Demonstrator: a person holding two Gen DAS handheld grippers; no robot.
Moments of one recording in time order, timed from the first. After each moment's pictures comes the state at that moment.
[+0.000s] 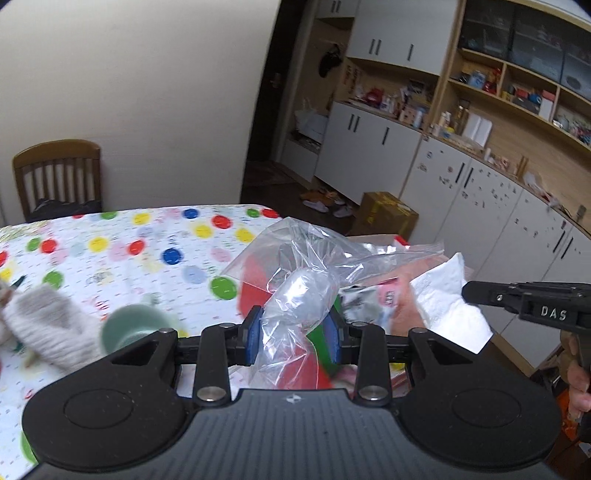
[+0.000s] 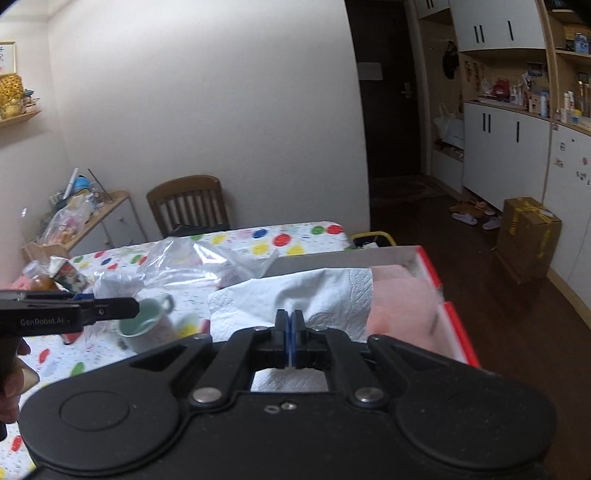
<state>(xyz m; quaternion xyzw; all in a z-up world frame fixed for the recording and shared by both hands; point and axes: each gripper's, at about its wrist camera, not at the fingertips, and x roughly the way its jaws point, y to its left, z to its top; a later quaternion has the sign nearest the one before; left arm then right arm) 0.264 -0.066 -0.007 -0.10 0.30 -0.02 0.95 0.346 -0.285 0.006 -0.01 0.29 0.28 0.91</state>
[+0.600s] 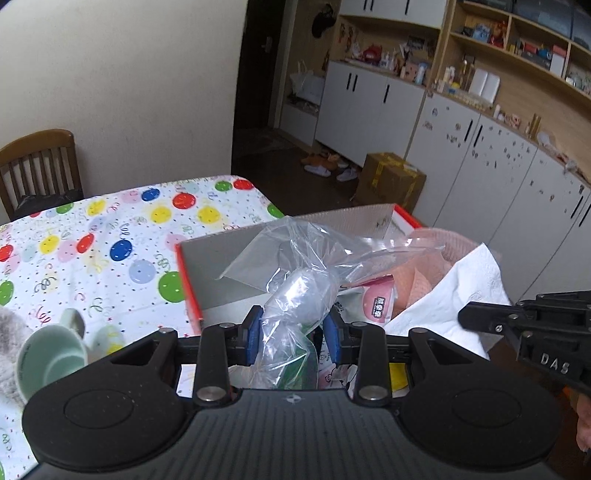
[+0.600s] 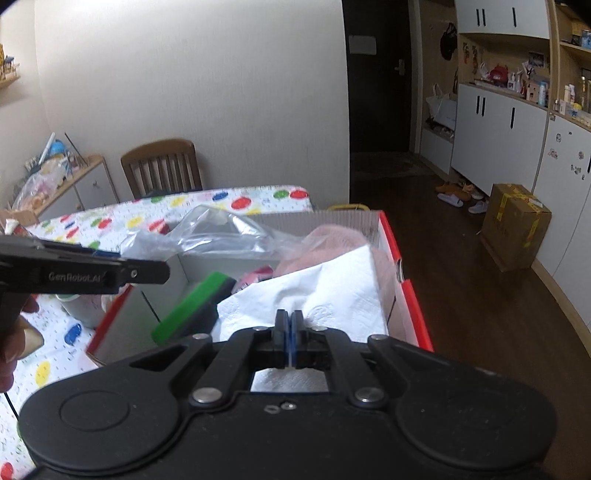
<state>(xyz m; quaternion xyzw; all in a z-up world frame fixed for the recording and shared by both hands) 0.362 -0.130 -0.044 -0.07 0.36 -0.02 0.93 0.394 -0.304 -0.038 -0.06 0.33 0.27 0.90</state>
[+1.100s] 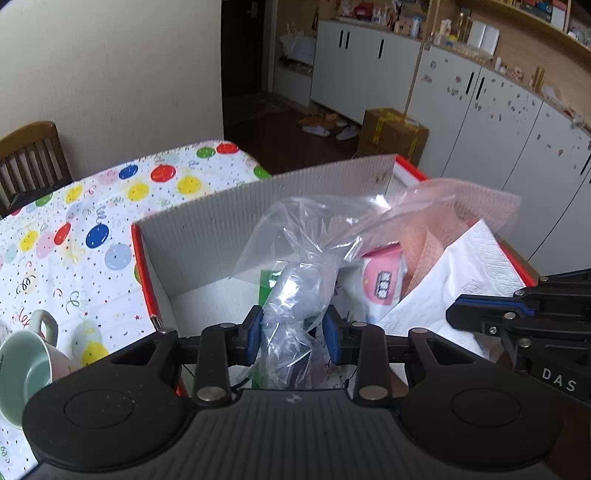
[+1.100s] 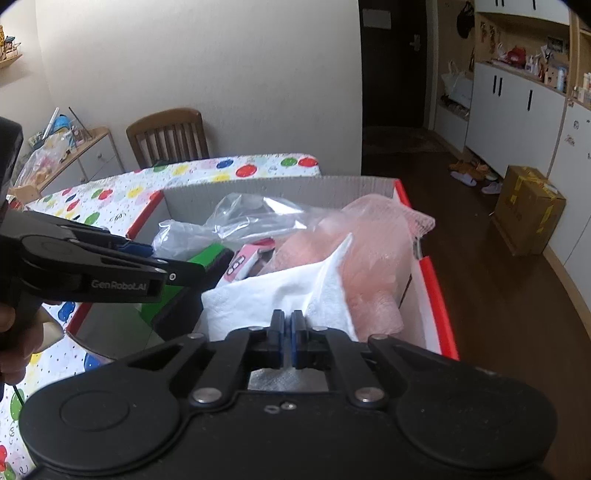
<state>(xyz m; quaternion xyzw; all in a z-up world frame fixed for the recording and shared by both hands) 0.398 -0.155 -0.073 -0.03 0.42 -0.03 0.91 0.415 -0.301 -0.054 -0.07 0.38 0.28 0.88</state>
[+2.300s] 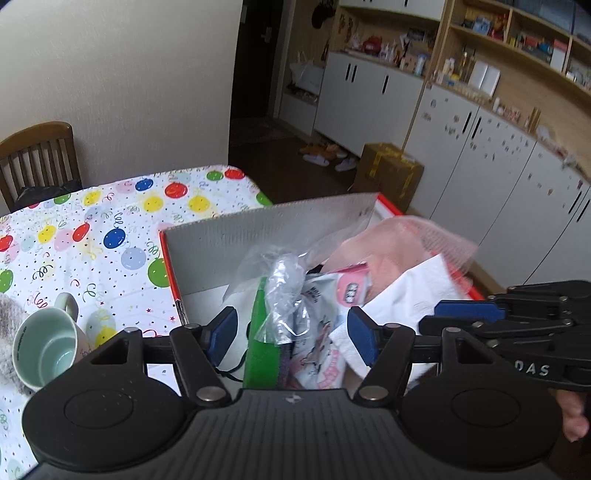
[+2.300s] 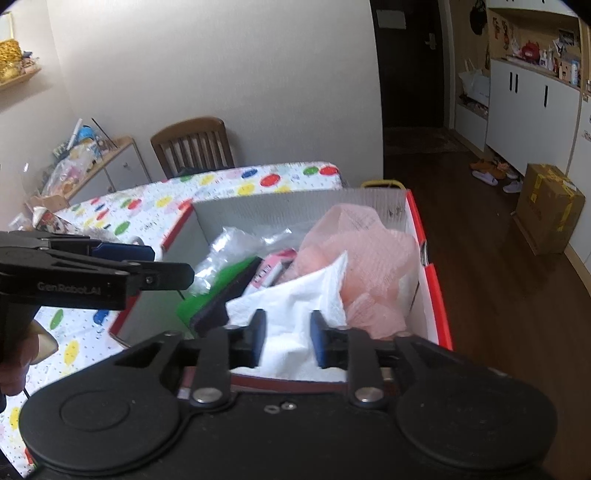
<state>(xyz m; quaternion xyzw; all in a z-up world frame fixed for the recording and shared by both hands) 0.351 -0.152 -0.033 -0.07 0.37 -0.02 0.92 0.407 -0.320 -0.029 -0.05 0.37 0.33 0.87</state>
